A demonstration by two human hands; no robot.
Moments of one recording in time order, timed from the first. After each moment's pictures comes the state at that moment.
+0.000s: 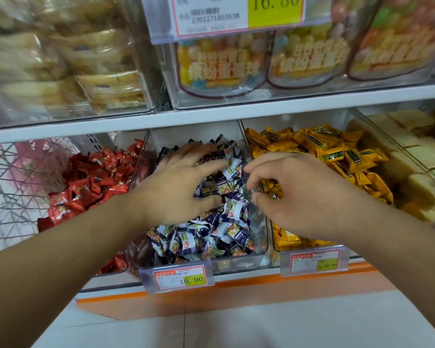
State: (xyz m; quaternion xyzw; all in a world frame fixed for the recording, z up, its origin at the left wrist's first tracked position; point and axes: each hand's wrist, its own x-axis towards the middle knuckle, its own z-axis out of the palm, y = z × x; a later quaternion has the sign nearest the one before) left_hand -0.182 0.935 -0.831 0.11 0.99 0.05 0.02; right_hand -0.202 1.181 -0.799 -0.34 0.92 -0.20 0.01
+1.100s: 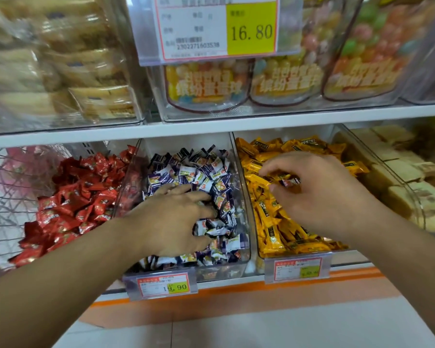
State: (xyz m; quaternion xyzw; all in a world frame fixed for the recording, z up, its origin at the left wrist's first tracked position) left_hand -0.160 0.958 -0.837 0.13 0.98 -0.07 0.16; right_hand -0.211 1.217 -0.792 -0.29 0.92 -0.25 -0.03
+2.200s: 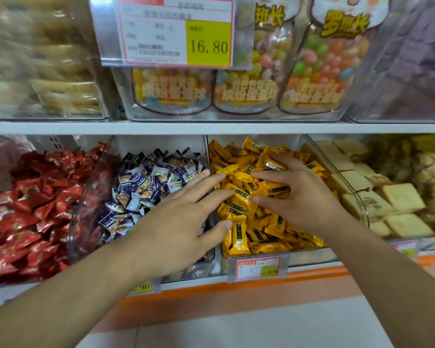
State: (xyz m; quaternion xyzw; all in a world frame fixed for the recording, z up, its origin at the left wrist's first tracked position) left_hand -0.145 1.023 -0.833 0.15 0.97 0.17 0.00; right_hand -0.251 1.266 -0.832 -0.23 0.94 -0.26 -0.05
